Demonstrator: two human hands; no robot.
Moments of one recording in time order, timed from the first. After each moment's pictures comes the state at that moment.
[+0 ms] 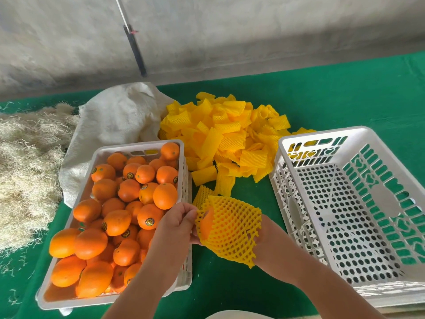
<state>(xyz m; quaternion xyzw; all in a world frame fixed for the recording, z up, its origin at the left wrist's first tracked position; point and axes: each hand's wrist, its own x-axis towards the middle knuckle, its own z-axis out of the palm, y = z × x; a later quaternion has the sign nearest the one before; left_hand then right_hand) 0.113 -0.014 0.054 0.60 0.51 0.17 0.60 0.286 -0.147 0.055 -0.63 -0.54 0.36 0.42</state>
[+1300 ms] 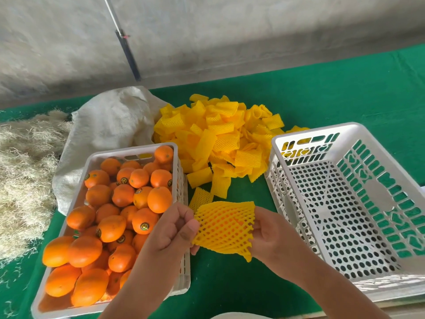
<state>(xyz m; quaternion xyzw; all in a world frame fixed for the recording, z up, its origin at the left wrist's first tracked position) 0.095 -0.036 0.088 0.70 0.32 0.19 0.62 0.298 -0.167 0.059 -0.63 -0.43 0.42 0.48</state>
